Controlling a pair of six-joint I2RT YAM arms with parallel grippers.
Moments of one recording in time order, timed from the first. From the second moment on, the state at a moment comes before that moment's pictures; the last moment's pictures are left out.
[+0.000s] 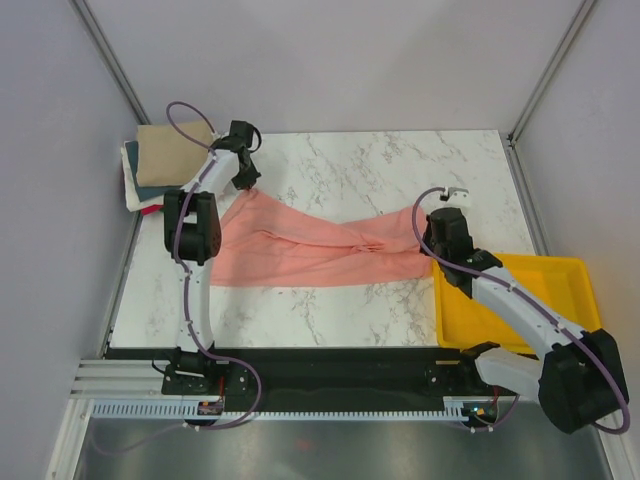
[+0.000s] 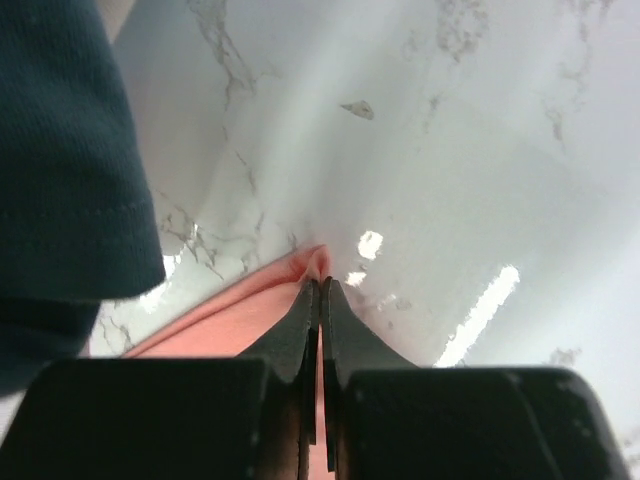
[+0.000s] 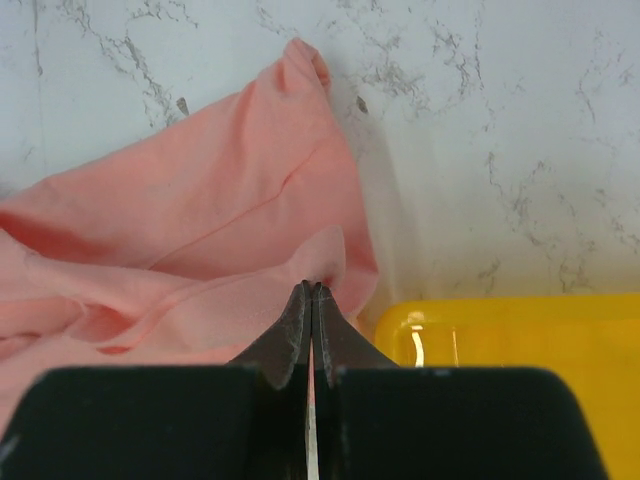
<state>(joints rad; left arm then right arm) -0.13 2.38 2.03 -0.71 -0.26 -0.57 0.38 1.09 0.64 -0.18 0.36 0.40</state>
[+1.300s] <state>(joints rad) -0.01 1.96 1.82 -0.76 -0.22 -0.55 0.27 1.66 1.29 -0.07 0.15 0.24</state>
